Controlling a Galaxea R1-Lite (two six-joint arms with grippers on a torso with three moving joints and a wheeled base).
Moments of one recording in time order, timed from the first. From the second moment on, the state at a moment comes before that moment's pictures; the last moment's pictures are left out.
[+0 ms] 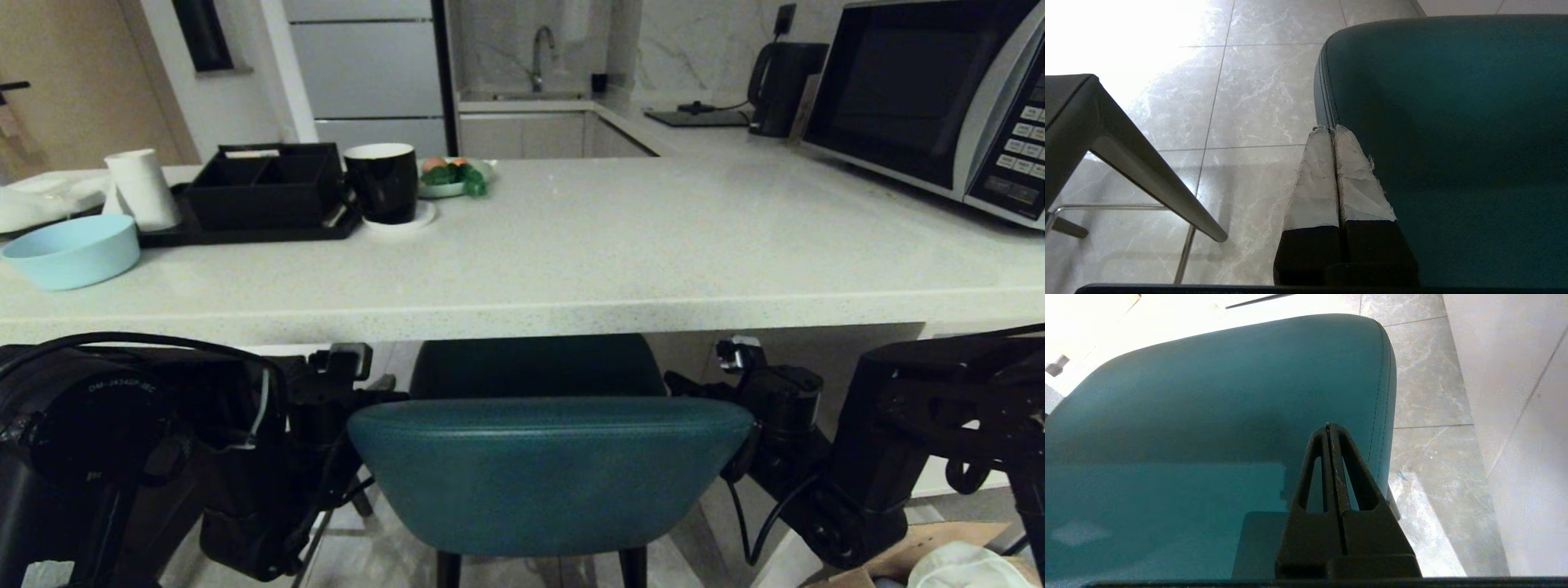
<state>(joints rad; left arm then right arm) -0.36 2.31 -0.59 -1.52 0.23 -0.09 0.37 2.30 -0.63 -1.52 -0.02 0.27</state>
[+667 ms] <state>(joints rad) -0.39 2.25 -0.47 -1.52 0.25 -0.09 0.44 2.24 -0.52 -1.51 -0.08 0.26</state>
